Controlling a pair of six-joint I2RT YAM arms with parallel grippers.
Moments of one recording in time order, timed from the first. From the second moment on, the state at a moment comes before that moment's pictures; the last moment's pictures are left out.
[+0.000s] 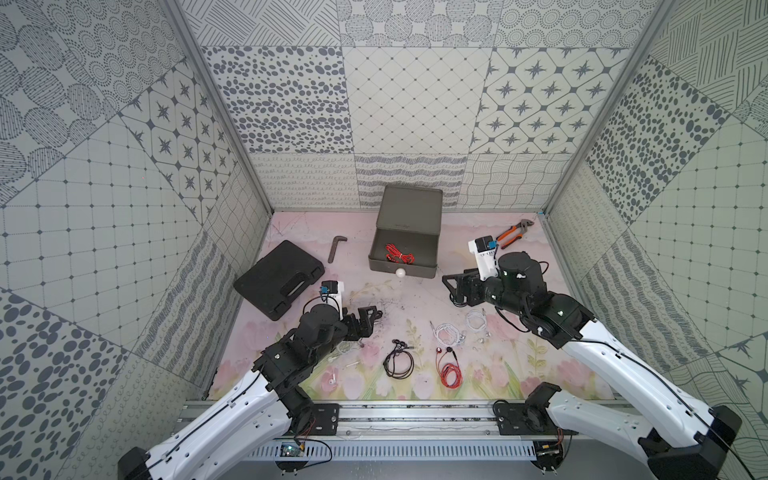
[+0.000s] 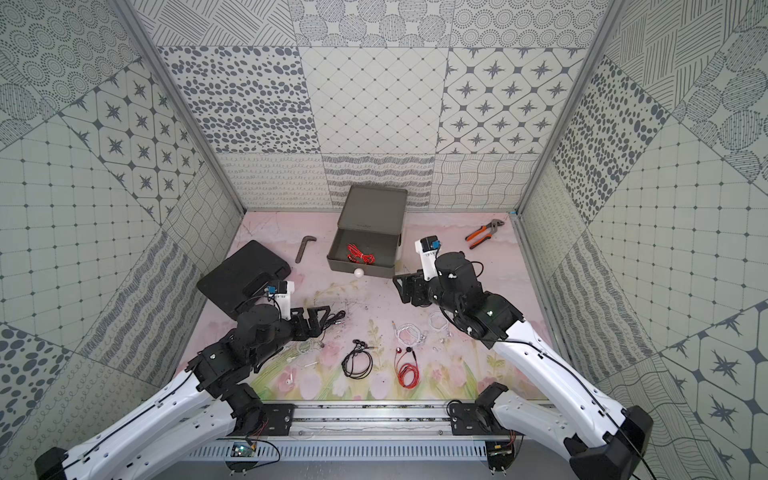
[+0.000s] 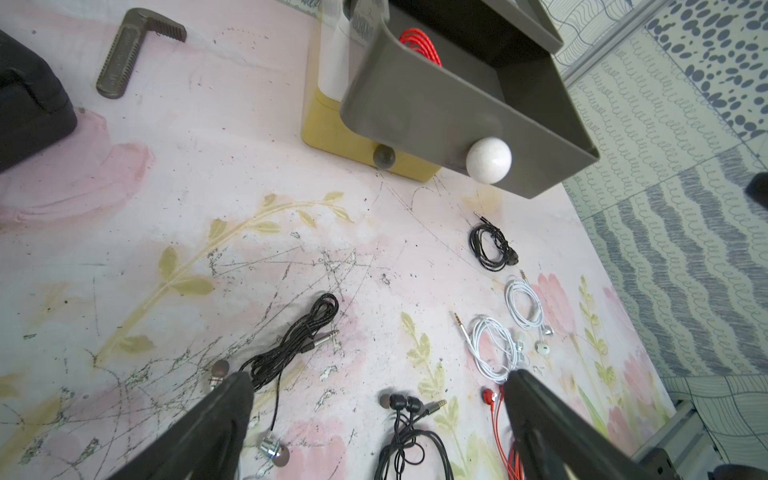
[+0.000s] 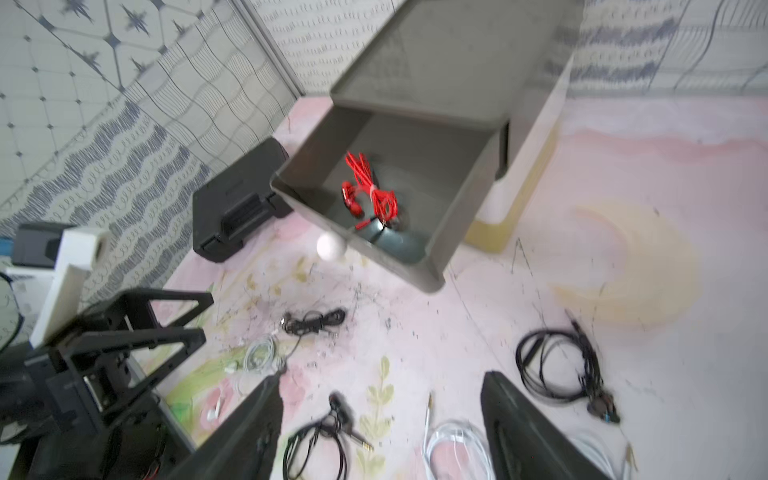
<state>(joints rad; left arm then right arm) -0.66 0.63 0.53 -0.40 -0.15 -0.62 0.67 0.96 0.97 -0.55 -0.04 0.40</state>
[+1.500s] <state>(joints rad) -0.66 0.50 0.38 -0.42 -0.15 -0.69 1.03 1.20 0.59 -0.72 0.01 0.86</state>
